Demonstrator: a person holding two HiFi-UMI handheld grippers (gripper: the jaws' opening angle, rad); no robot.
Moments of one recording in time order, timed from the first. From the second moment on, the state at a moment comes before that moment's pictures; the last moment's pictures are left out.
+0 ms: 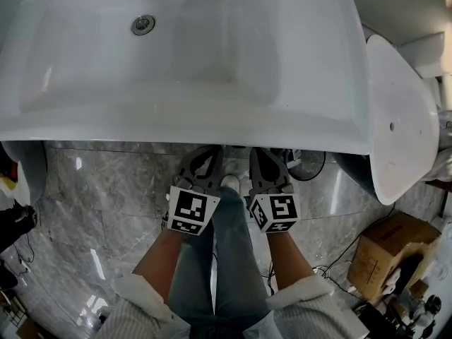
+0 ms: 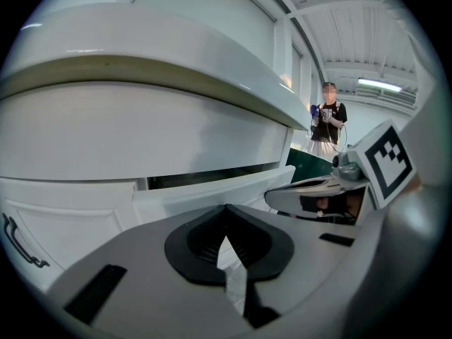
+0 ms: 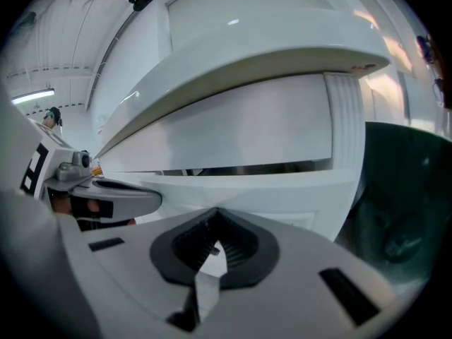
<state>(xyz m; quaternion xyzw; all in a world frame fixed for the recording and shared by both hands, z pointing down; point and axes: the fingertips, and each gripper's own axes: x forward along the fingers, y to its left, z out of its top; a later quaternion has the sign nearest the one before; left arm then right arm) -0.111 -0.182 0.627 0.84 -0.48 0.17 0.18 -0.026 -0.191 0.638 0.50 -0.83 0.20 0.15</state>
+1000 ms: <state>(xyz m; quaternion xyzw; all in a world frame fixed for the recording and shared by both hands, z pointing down) -0.113 -0.213 0.623 0.85 -0.48 0.17 0.15 -0.028 -0.223 0.637 0.51 -0.83 0.16 0.14</state>
